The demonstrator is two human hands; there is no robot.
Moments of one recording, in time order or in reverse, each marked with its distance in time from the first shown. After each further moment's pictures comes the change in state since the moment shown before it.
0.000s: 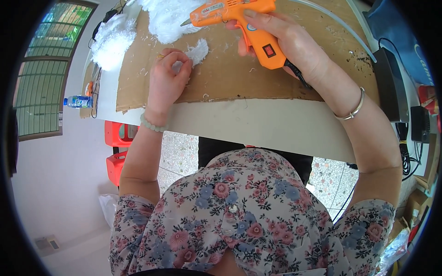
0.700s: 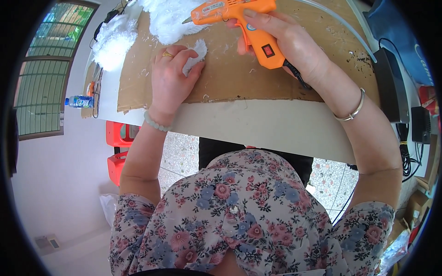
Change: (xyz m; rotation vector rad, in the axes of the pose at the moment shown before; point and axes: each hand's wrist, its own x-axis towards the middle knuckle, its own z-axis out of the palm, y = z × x) left_hand 0.007 0.020 0.000 0.294 0.057 0.220; right_hand -0.001 -0.001 -0.004 -0.043 0.004 0.003
